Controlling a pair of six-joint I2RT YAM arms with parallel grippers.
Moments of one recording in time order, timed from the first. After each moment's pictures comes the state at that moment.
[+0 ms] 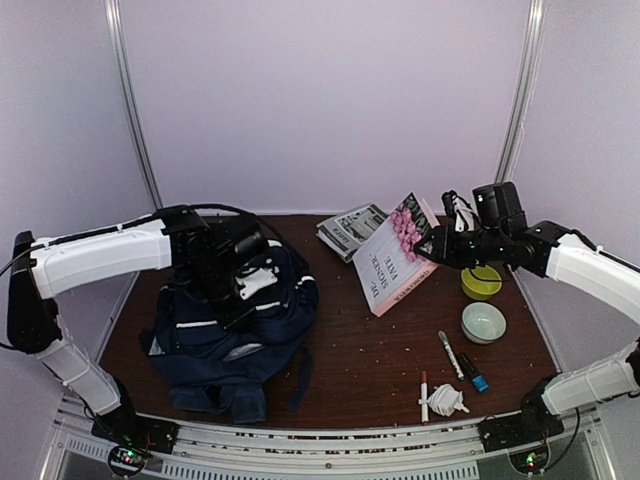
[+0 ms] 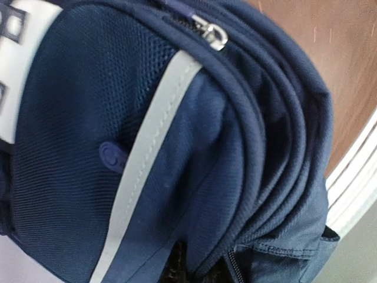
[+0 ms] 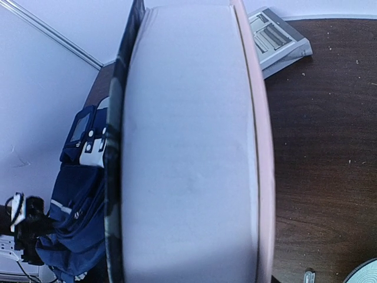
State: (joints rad) left arm -0.90 1.57 1.33 -1.16 -0.01 0.00; right arm 0.49 1.22 1.01 -0.39 -0.20 0.54
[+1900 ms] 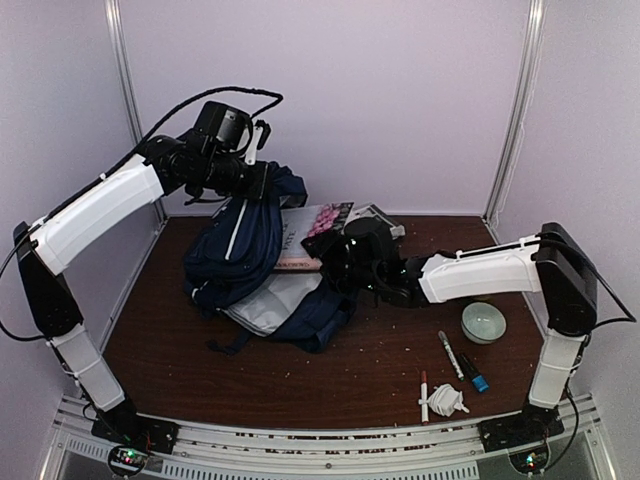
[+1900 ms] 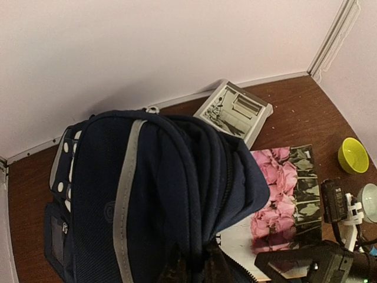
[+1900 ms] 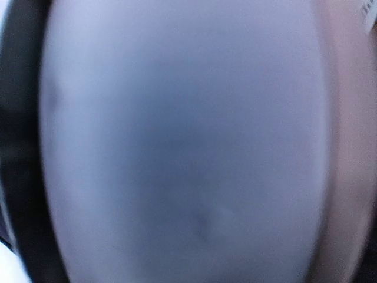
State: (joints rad) left arm -0.71 1.69 1.84 -0.74 -0.19 -0.23; right arm 0.94 1.85 1.22 0.32 0.19 1.38
